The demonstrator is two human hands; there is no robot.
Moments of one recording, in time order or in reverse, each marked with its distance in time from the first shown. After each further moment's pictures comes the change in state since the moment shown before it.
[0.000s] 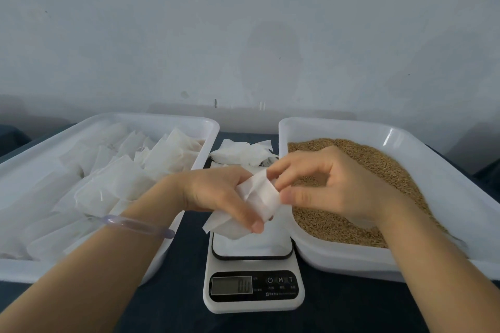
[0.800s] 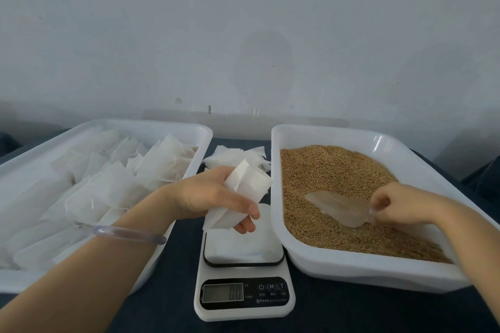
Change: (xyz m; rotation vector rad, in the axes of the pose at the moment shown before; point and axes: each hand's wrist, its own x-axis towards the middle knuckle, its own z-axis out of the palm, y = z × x) left_hand 0.006 -0.009 0.004 -0.262 0.209 0.069; right_hand -0.068 0.111 -0.089 -0.598 -0.068 0.896
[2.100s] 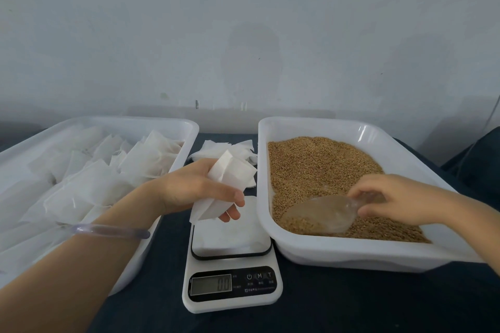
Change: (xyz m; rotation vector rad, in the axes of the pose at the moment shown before) left_hand 0.001 -0.002 -0.001 0.034 0.069 0.011; right_hand -0.034 -0.001 -0.003 0.021 0.023 -0.349
